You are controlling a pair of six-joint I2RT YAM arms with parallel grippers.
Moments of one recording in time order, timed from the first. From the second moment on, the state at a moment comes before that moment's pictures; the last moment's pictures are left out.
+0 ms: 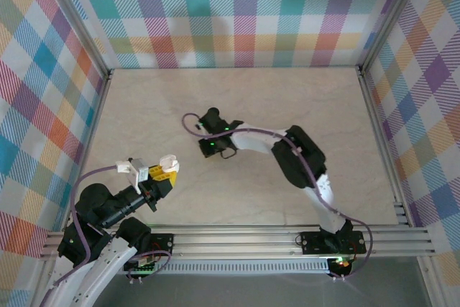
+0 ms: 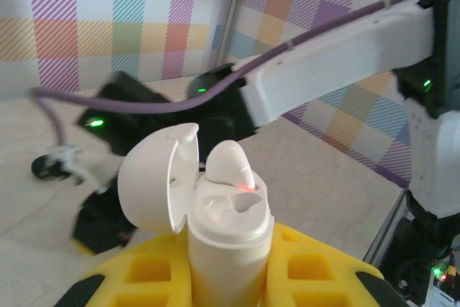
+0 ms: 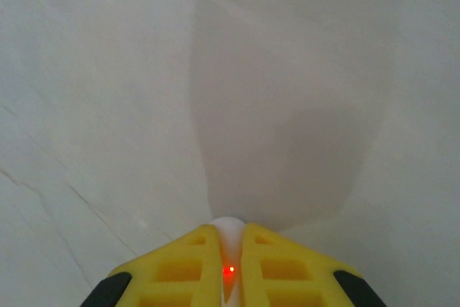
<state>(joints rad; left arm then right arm) -0.53 0.11 0.60 -0.58 0.31 -0.21 0.84 2.16 1.52 -0.38 -0.11 0.34</state>
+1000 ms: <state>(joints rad) -0.53 0.54 0.49 -0.02 0.51 -0.24 0.61 1.68 1.22 -0.64 -0.19 0.38</state>
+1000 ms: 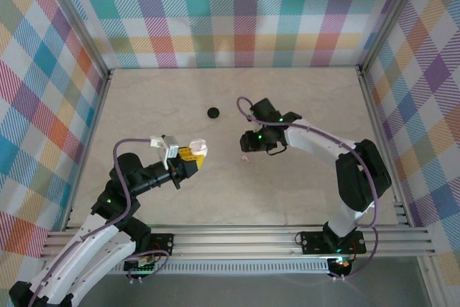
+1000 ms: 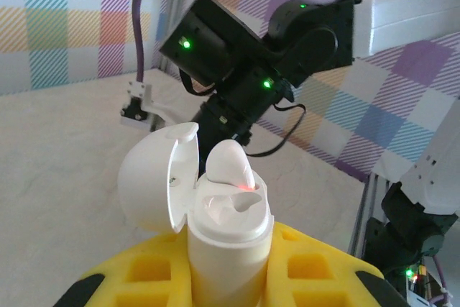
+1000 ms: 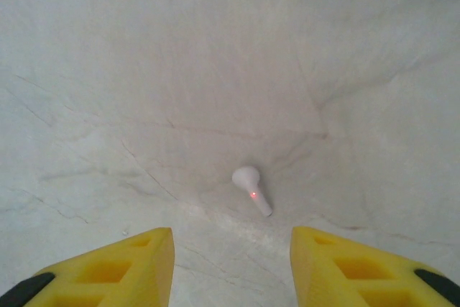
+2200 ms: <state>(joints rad) -0.62 0.64 0.53 0.14 0.55 -0.08 0.61 1.95 1.26 -0.66 -0.45 0.26</state>
